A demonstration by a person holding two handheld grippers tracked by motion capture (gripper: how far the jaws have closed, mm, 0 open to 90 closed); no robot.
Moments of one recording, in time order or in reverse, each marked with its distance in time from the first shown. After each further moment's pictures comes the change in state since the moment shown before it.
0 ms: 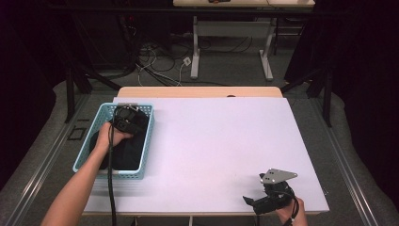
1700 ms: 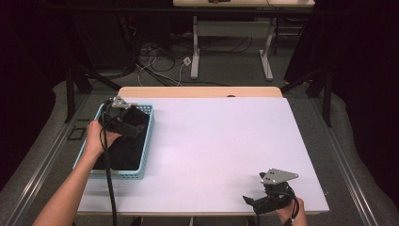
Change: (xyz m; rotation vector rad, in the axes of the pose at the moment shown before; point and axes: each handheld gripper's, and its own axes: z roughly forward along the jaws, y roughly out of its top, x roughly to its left) left arm -0.059 0.000 -0.087 -0.241 0.168 0.152; right arm 0.001 0.002 -0.002 -0.024 -0.004 -0.012
